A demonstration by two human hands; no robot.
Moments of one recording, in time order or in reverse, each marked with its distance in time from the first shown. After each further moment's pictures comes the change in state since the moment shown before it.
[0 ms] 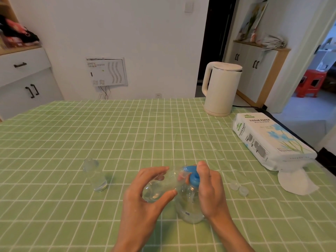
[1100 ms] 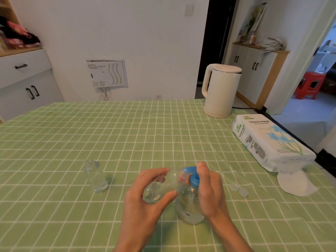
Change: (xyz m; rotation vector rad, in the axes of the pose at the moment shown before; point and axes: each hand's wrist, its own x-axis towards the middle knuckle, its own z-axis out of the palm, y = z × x) left_hand -0.001 0.004 0.000 -0.008 0.005 -0.021; right_hand 0.001 0.002 0.001 -0.019 0.022 -0.016
